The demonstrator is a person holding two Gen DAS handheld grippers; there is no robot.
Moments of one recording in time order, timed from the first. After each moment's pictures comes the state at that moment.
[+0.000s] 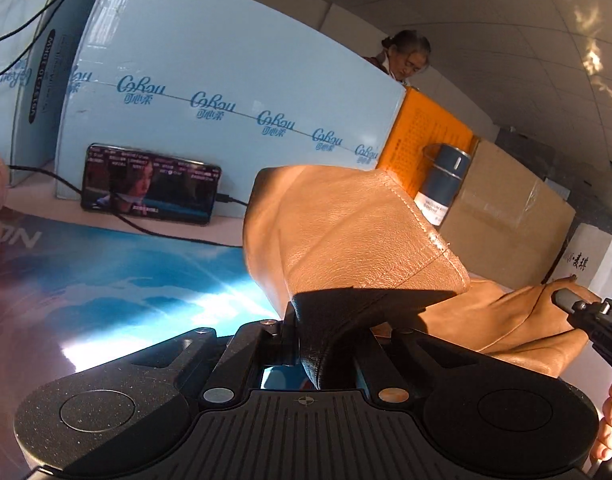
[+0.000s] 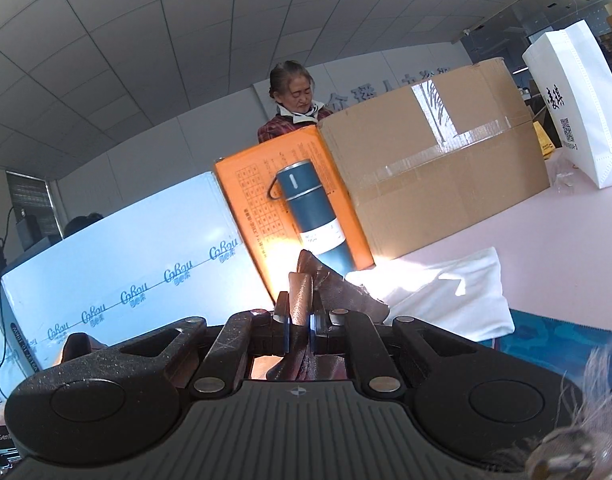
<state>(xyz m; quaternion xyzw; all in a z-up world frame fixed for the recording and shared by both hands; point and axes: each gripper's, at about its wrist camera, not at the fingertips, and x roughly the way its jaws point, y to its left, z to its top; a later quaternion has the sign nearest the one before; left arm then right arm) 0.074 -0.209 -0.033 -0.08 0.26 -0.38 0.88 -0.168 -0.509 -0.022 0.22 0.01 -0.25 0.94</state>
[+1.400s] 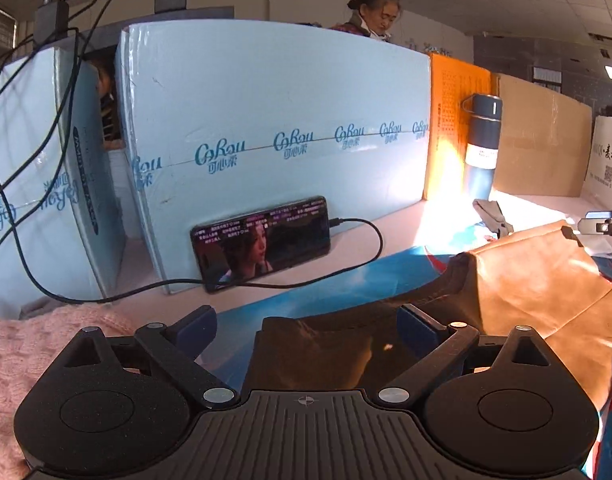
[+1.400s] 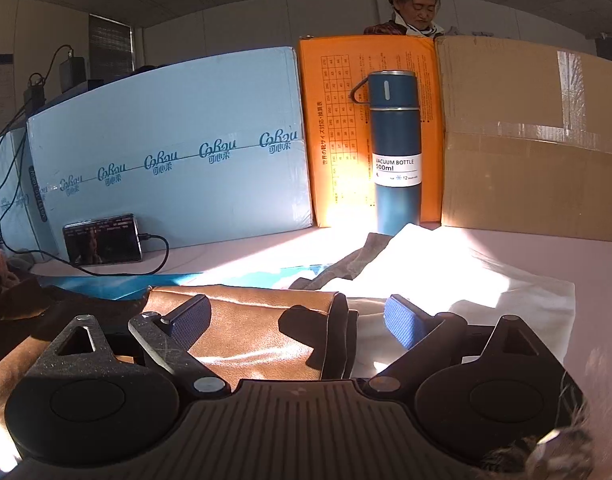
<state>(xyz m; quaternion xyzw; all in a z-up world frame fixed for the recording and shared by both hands) 0.166 -0.144 0.007 0.11 0.24 -0.39 0.88 -0.079 -0.562 -0.025 0.09 0.19 -0.11 0.97</state>
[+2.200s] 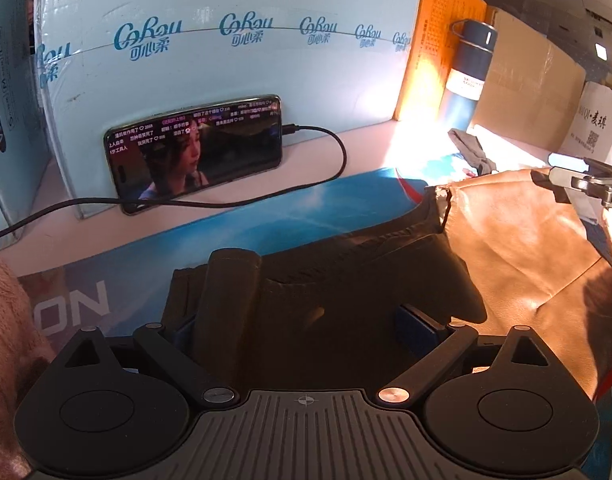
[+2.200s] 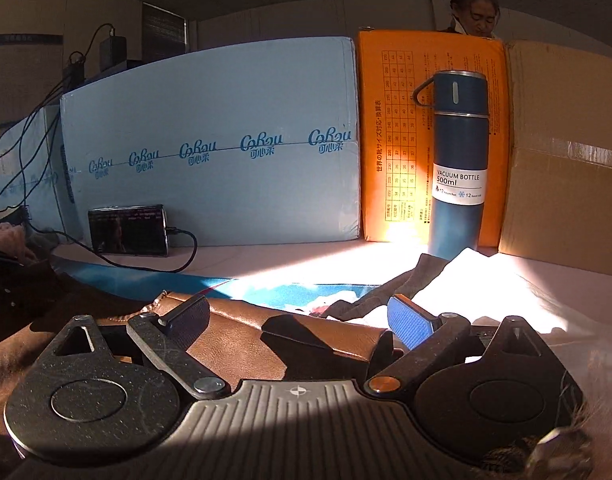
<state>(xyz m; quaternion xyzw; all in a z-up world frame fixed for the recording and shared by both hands) 0.185 -0.185 -0.036 0.11 0.35 -0.43 0.82 -0.041 -0.559 -0.030 0.04 0.18 -0.03 0.98</state>
